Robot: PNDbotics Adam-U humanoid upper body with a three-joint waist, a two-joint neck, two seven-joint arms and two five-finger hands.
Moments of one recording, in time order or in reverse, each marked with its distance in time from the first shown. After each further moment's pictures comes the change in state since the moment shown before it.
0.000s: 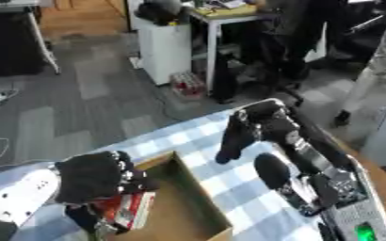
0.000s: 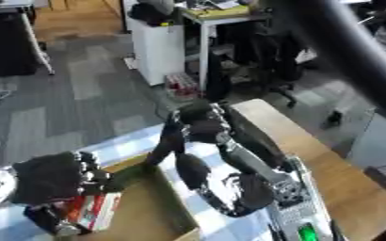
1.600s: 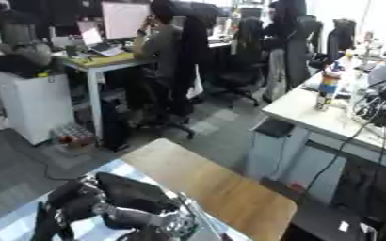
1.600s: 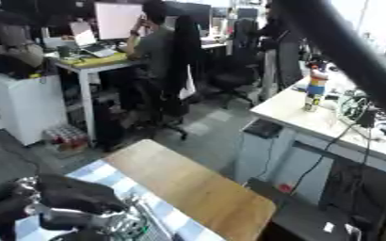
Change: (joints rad) left arm 0.560 0.182 0.412 -0.773 1.226 0.416 -0.209; right arm 0.098 -0.099 -0.046 0.000 0.061 0.006 -0.025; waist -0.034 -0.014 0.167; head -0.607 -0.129
